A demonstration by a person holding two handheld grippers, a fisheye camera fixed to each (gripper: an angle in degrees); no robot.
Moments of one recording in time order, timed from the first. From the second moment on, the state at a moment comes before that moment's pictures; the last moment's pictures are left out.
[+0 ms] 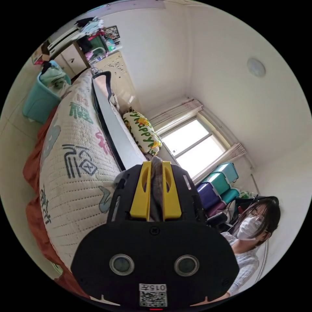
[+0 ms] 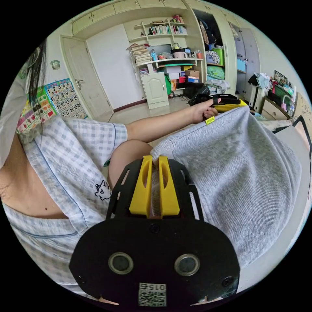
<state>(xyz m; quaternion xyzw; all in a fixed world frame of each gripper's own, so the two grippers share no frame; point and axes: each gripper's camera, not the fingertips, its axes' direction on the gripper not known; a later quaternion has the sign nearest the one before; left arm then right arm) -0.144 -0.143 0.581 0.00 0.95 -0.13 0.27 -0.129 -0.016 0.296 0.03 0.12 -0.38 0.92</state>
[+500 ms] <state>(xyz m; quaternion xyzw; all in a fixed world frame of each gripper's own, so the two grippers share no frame) -0.174 -0.140 0.547 -0.02 0.92 -0.09 0.37 -0.146 0.047 0.365 0.06 0.22 -0.46 0.86</state>
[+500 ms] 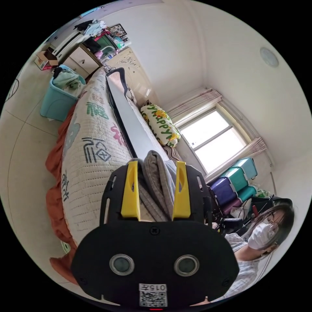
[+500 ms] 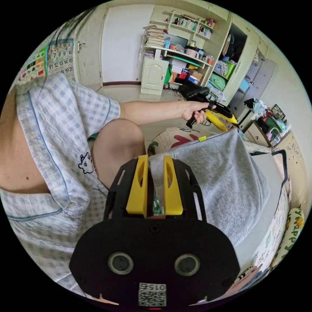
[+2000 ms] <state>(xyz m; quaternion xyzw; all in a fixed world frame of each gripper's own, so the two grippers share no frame) -0.150 -0.152 0.382 -0.03 0.85 0.02 0.52 -0.072 0.022 0.476 -0.01 0.33 -0.37 0.87</state>
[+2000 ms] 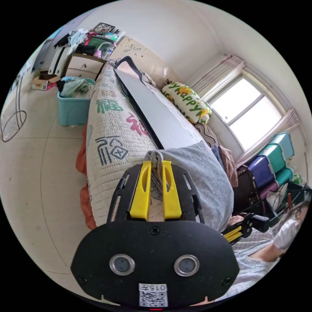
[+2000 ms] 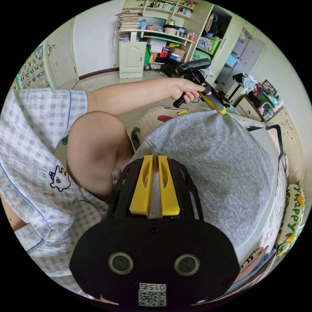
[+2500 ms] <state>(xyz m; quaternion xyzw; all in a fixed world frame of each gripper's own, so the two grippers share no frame) -0.282 -0.089 0.292 0.13 0.87 0.09 0.47 -0.035 0.075 0.266 0.23 0.21 -0.36 0.88</state>
